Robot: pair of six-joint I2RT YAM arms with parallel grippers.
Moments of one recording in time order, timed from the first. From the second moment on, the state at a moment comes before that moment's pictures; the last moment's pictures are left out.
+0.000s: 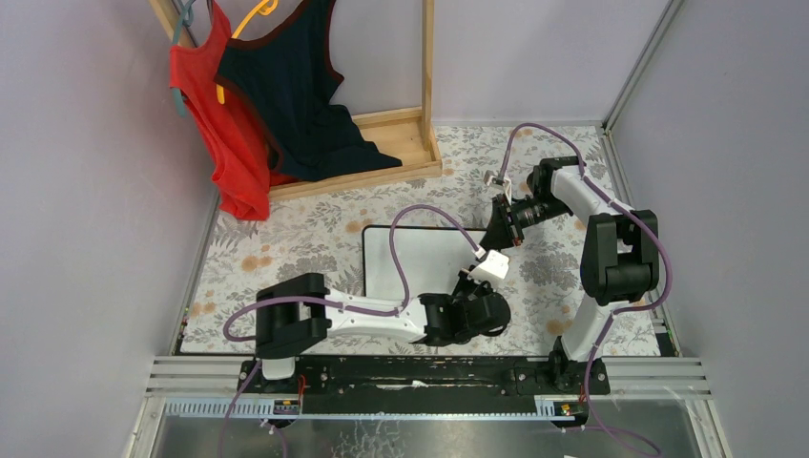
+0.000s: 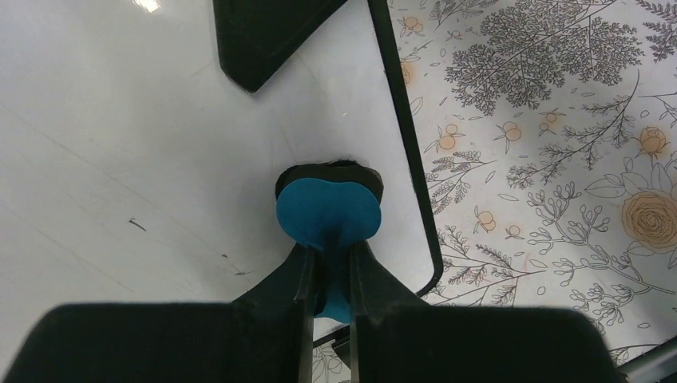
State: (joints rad) left arm -1.38 1.85 1.20 -0.10 -0.83 -0.54; right arm 0.12 1.82 1.34 -1.46 -1.23 -1.27
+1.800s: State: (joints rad) left arm -1.33 1.64 1.09 -0.22 -0.90 -0.56; right arm 0.13 1.82 1.34 -1.47 -1.23 -1.26
